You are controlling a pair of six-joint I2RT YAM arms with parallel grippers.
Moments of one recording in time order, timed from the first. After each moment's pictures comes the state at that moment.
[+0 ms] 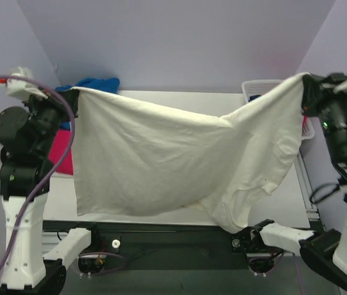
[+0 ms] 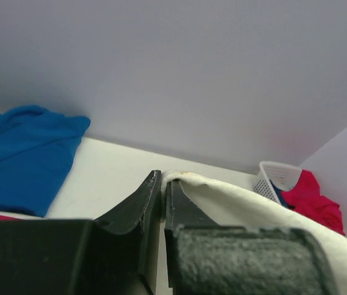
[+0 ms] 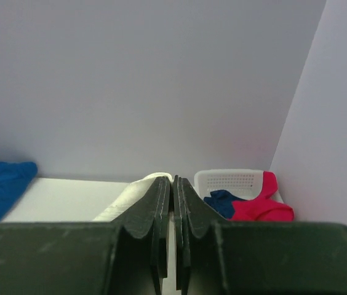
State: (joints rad) left arm -0.08 0.91 1.56 -0.51 0.02 -0.45; right arm 0.46 1.07 2.13 -0.87 0.43 -0.08
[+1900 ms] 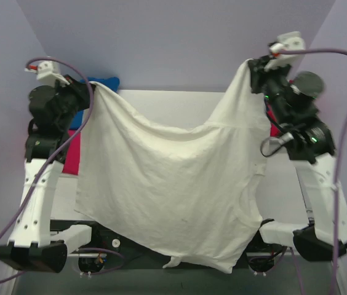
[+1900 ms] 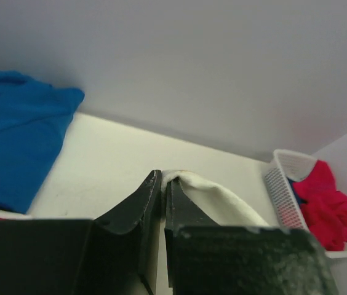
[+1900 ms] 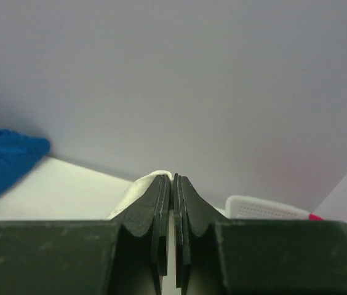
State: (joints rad) left arm -0.08 1.09 1.45 -0.33 0.05 -0.50; right arm 0.40 1.18 1.78 -0.42 0.17 -0.18
